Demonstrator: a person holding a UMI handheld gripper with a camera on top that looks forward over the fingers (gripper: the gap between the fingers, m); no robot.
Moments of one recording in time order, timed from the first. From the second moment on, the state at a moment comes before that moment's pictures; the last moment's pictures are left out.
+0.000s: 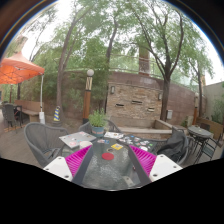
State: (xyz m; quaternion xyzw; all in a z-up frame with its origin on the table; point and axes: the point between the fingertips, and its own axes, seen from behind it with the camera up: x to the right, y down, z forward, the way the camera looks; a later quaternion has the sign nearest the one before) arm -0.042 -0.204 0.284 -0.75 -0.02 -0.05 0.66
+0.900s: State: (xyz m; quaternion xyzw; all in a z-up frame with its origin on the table) arm 0.149 -0.012 0.116 -0.73 0.03 -0.06 0.68
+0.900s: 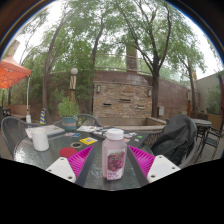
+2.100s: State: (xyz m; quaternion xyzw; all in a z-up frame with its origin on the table) arm -0.142 0.149 0.185 -0.30 -0.65 -0.61 0.36
